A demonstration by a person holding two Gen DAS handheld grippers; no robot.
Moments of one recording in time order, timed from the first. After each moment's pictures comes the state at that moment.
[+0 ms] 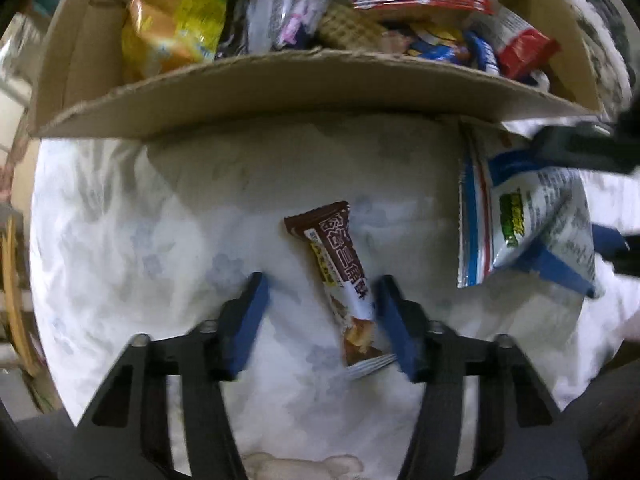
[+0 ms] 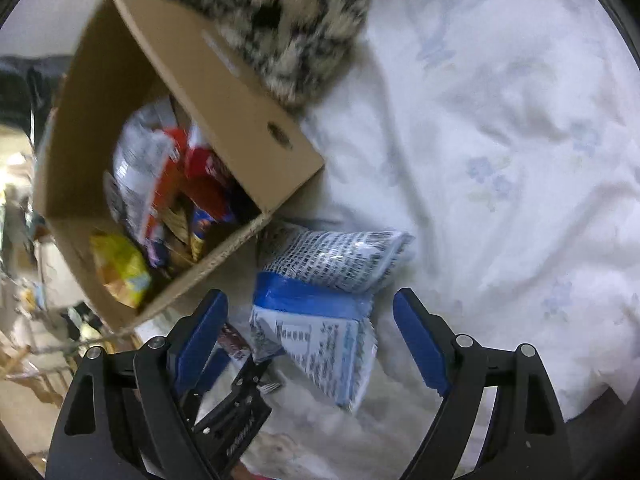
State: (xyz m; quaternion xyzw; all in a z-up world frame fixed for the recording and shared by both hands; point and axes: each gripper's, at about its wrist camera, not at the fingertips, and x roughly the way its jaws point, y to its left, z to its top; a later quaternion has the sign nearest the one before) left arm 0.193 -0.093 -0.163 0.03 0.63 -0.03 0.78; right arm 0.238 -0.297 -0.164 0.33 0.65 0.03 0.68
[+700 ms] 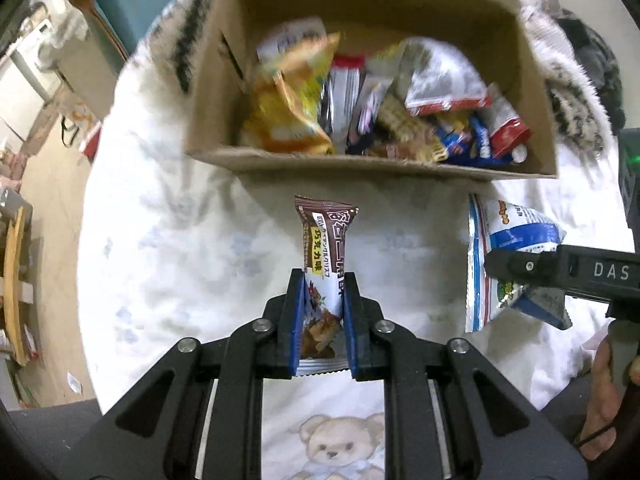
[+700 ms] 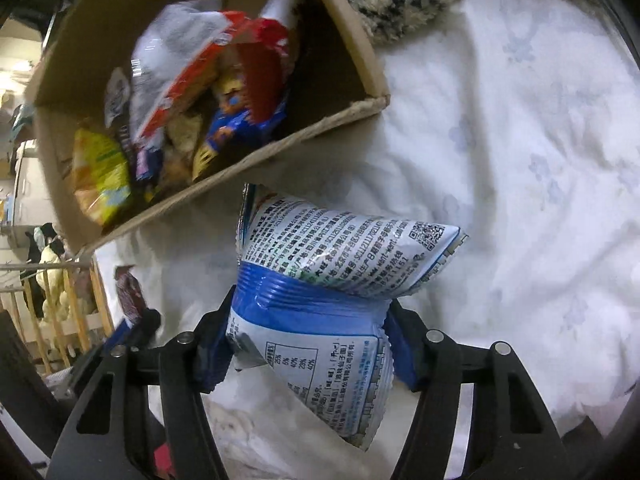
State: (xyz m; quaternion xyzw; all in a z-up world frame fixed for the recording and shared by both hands) left arm 0.165 -0.041 -0.078 -0.01 0.56 -0.01 0.83; right arm 0.212 -0.245 -0.148 0.22 0.67 0.10 0.71
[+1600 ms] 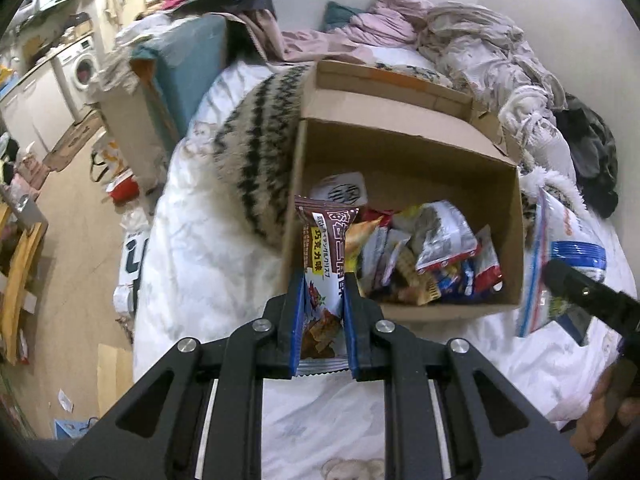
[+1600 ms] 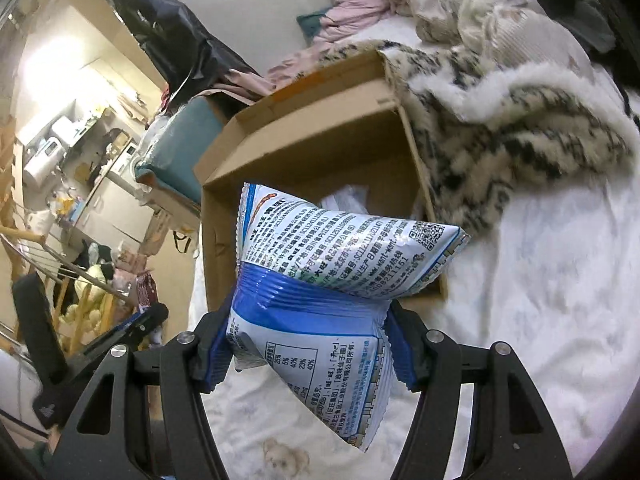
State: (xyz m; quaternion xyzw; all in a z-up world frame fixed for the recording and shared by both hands) left arm 0.191 -0.001 0.010 -0.05 0.45 0.02 0.89; right arm 0.210 -0.249 -0.014 0.20 0.44 0.19 0.85
